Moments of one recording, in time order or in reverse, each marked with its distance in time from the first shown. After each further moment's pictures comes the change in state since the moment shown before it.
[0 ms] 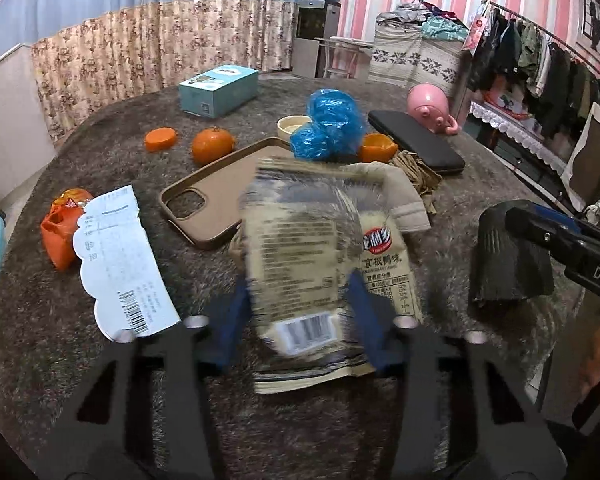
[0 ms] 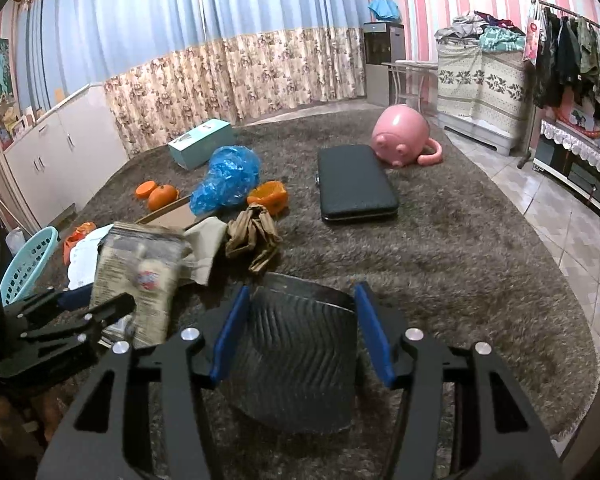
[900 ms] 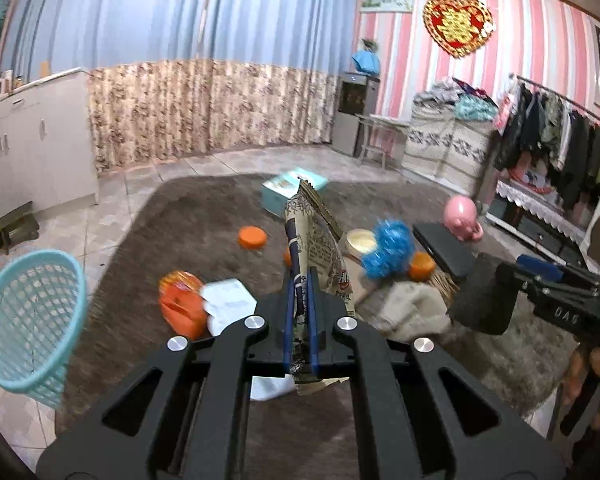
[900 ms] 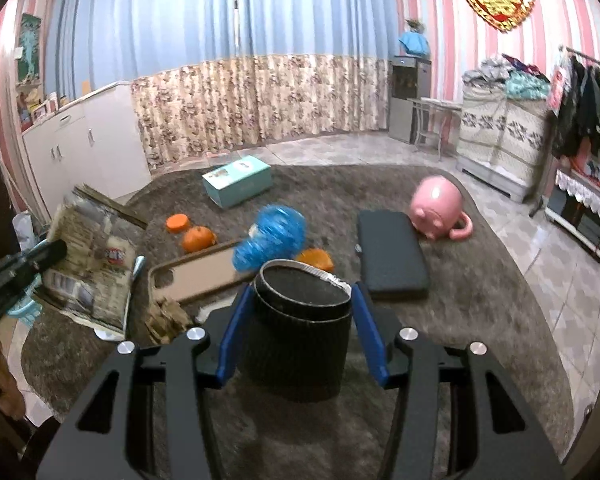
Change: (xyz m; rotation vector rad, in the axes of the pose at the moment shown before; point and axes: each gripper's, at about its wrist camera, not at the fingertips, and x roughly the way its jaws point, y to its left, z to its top) left arm -0.097 0.062 0.042 -0.108 -0.277 0.117; right arm -0.014 0.059 0.053 -0.133 -0.089 0.023
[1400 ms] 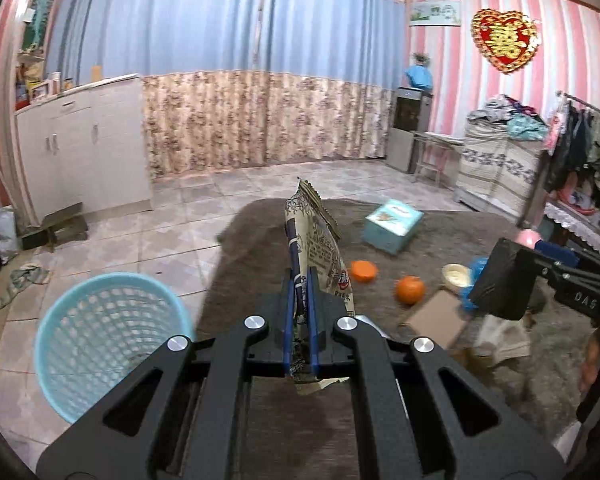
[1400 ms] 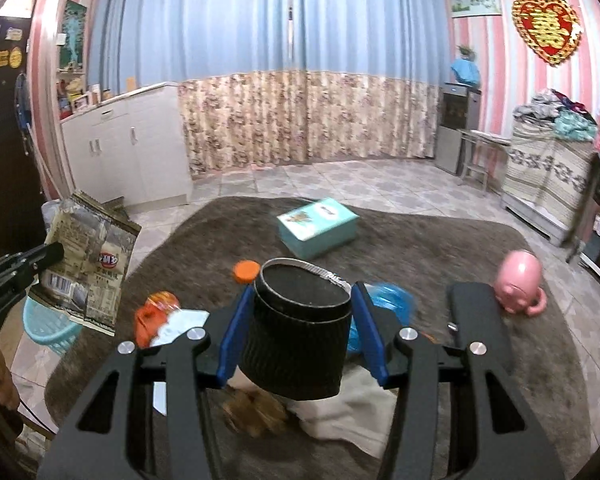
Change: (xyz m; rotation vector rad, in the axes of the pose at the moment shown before) left arm -0.013 0.100 0.032 -0.038 -0.031 0.192; right arm 0.036 0.102 0.055 -0.096 -0.060 0.135
